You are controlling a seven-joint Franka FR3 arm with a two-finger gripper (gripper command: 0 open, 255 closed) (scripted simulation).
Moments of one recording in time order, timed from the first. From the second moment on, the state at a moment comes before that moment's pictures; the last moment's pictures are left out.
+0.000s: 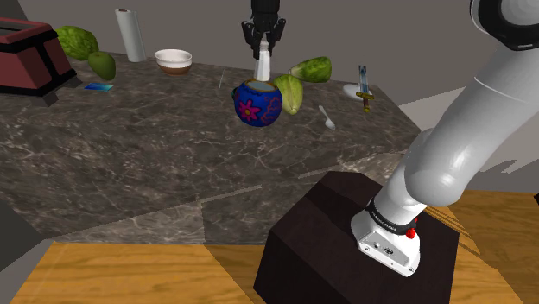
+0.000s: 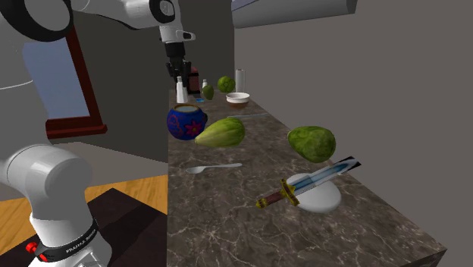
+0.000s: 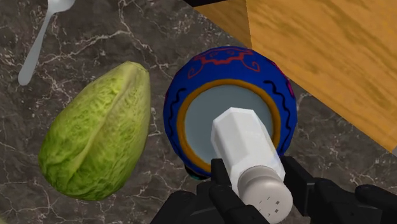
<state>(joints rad) 0.12 -0.04 0.02 -1.72 -0.10 1.67 0.32</state>
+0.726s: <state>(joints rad) 0.12 -0.05 0.02 -1.78 -0.10 1.72 0.33</state>
